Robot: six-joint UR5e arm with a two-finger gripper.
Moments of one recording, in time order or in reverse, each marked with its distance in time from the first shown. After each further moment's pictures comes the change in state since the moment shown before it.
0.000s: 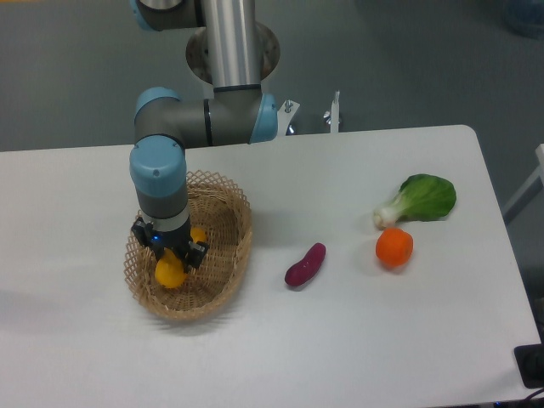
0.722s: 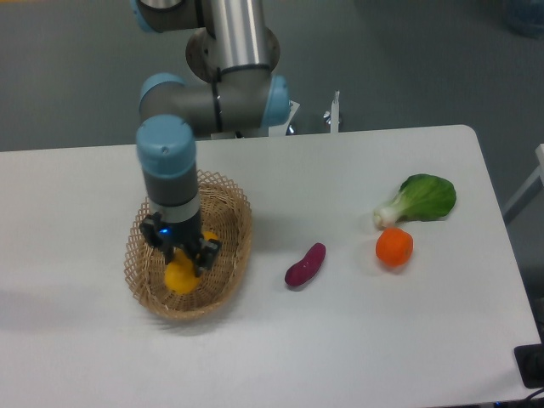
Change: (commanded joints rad) arm 0.175 0.118 0.095 -0.060 -0.002 0.178
